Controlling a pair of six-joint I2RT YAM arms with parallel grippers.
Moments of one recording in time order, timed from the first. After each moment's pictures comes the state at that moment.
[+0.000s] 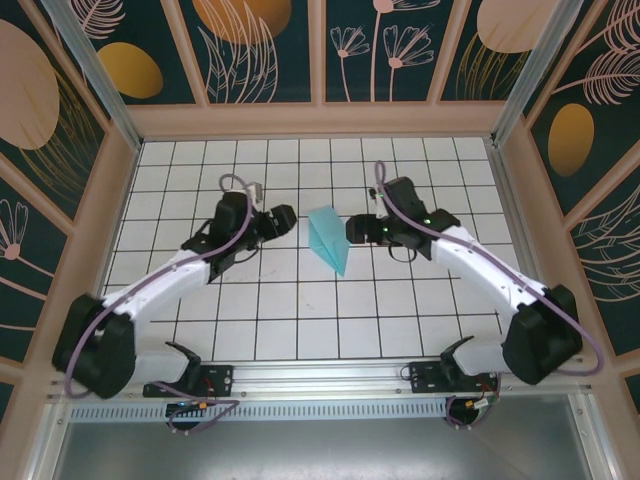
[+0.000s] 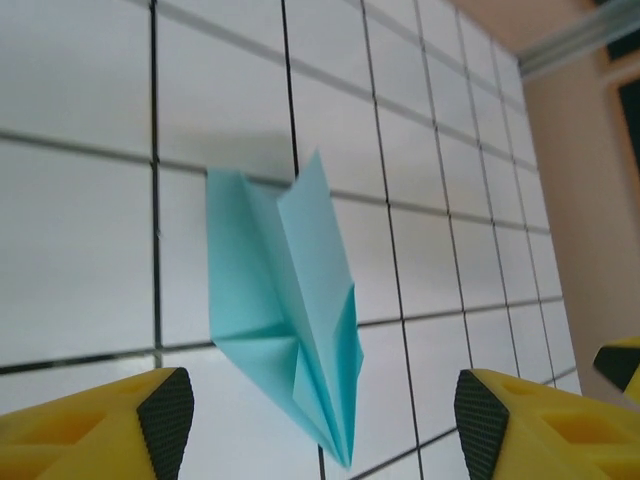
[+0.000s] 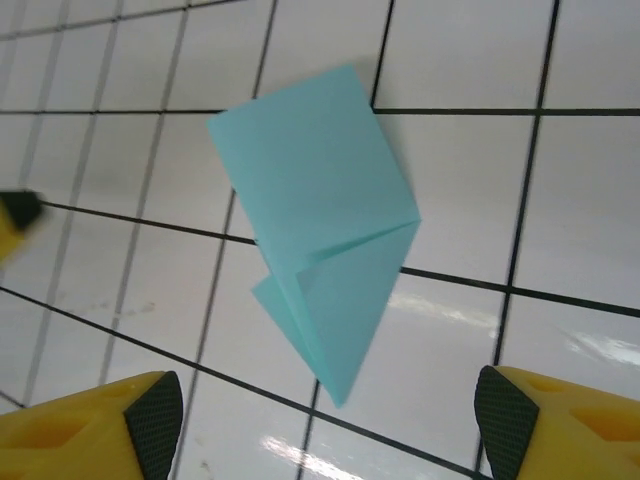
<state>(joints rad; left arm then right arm) -0.53 1.45 0.80 0.04 0.24 -0.82 0.48 1.30 0.93 -0.43 -0.26 0.45</state>
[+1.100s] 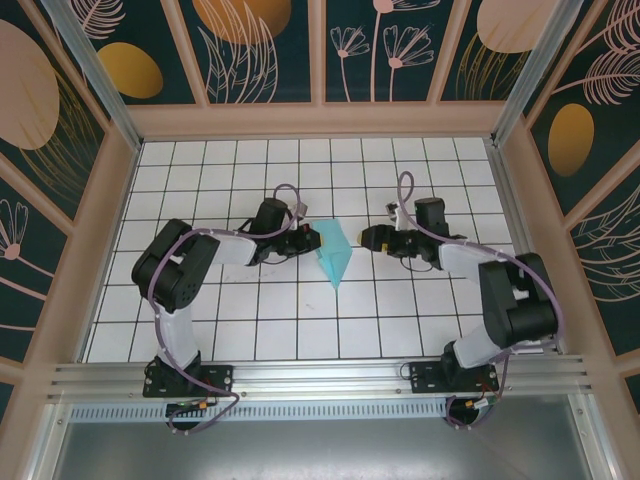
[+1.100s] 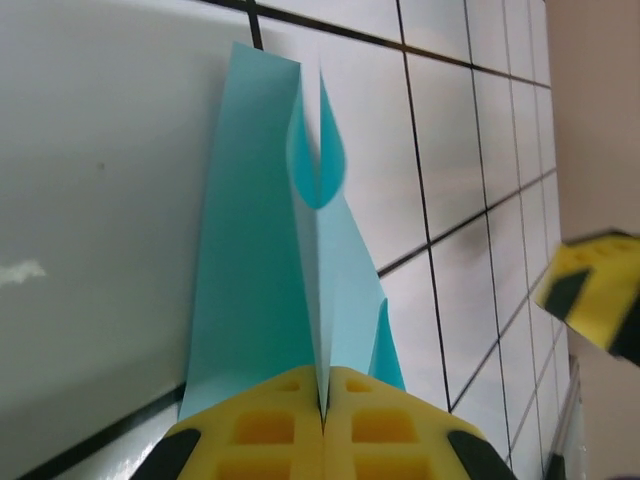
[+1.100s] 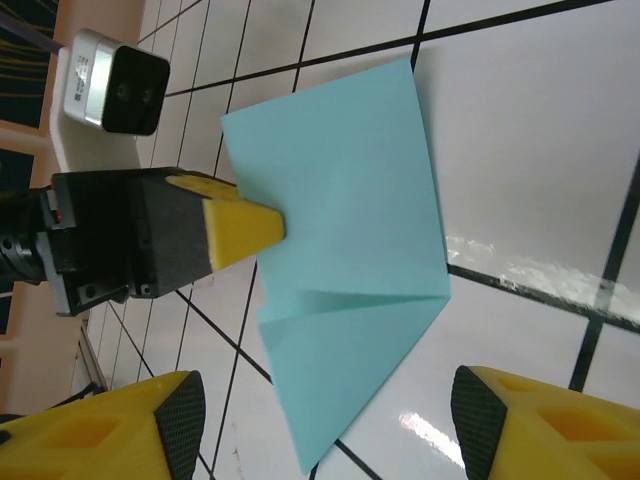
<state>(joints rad) -0.53 1.91 0.89 0.33 0.59 -0.78 0.24 1.56 0.69 0.07 -0.79 0.43</state>
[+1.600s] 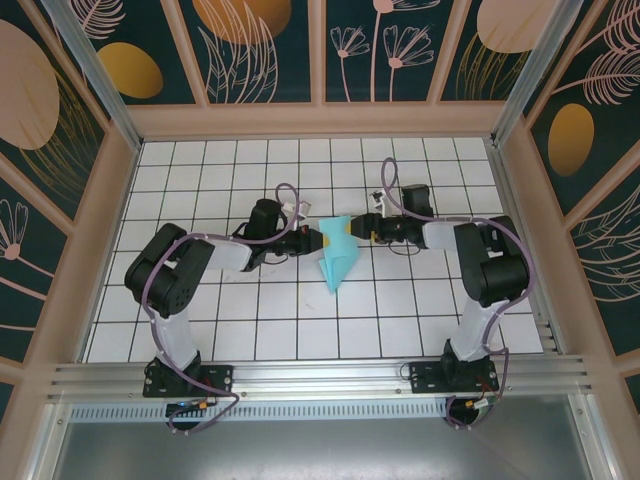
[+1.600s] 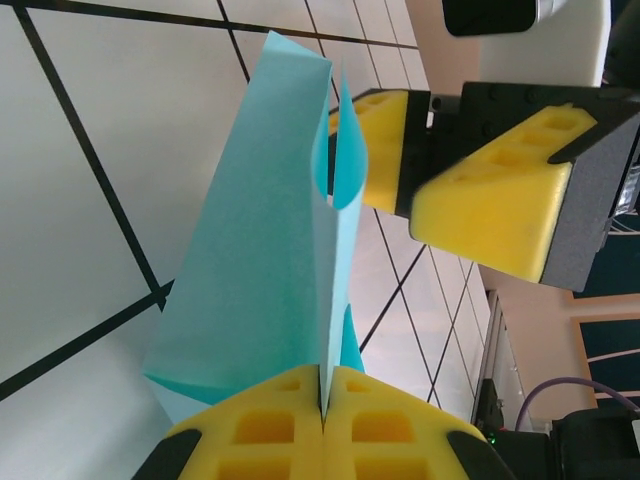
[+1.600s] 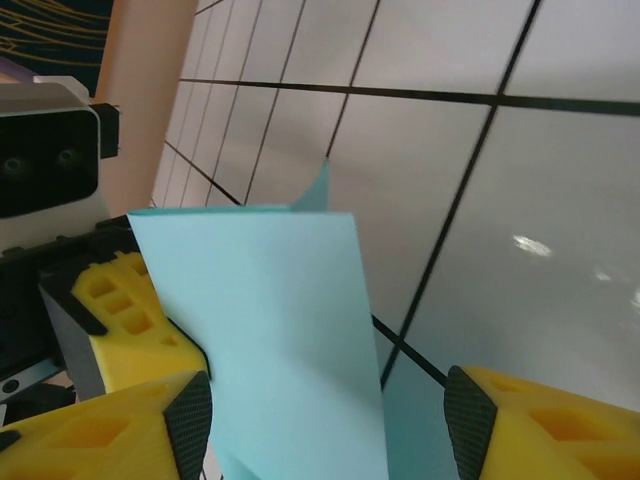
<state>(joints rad) -0.52 1.87 0.83 0.51 0.76 -0.75 0.26 1.84 0.89 0.17 -0.96 0.39</state>
